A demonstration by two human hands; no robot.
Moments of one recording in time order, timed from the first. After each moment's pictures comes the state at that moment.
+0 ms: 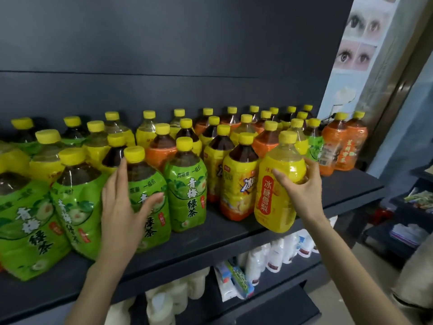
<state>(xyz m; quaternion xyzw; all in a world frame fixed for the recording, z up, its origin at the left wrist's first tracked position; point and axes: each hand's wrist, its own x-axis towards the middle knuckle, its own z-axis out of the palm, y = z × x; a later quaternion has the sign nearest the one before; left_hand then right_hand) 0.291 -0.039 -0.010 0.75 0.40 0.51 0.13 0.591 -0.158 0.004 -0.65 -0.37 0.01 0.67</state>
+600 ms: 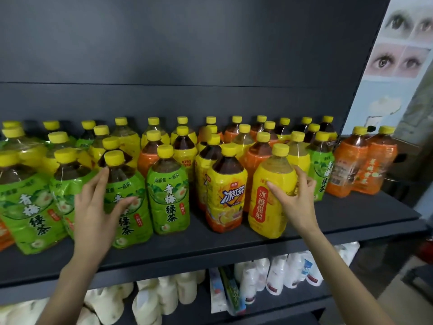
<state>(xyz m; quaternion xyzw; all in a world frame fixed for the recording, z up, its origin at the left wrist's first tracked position) 0.305 -0.060 -0.008 0.71 0.50 0.49 0.01 0.668 -0.143 -0.007 -0.65 -0.46 0.07 0.61</state>
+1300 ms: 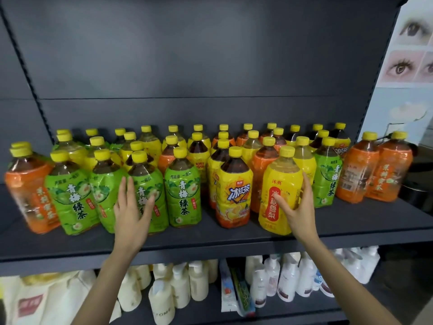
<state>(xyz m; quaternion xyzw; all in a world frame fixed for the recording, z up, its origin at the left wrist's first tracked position) 0.325 -0.091 -0.028 0.67 0.55 0.49 0.07 0.670 -0.158 -0.031 -0.61 -0.49 0.08 0.61</state>
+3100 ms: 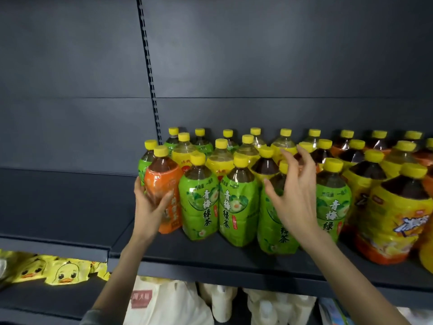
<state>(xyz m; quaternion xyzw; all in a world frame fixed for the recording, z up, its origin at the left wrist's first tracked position) 0.065 0.003 -0.024 0.53 0.51 0.61 0.30 0.350 -0.038 0.031 -0.57 -0.64 -0.18 0.48</state>
